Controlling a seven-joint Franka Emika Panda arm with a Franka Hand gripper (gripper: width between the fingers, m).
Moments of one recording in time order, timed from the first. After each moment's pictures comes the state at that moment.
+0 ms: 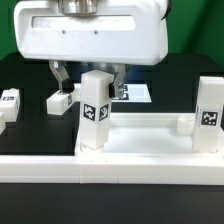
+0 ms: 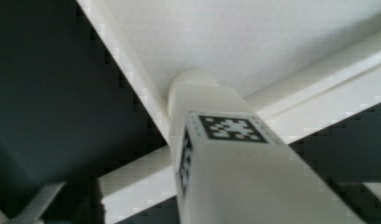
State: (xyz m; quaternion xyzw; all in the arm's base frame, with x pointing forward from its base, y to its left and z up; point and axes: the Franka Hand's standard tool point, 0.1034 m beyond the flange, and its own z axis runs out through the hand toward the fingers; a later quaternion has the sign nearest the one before) arm 0.624 -0.056 0.108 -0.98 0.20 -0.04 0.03
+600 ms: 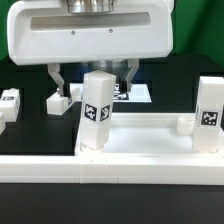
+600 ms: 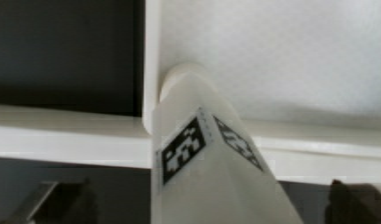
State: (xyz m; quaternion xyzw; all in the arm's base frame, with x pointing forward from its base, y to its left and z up) arm 0.625 -0.052 0.109 -1.00 -0.09 -0.05 0.02
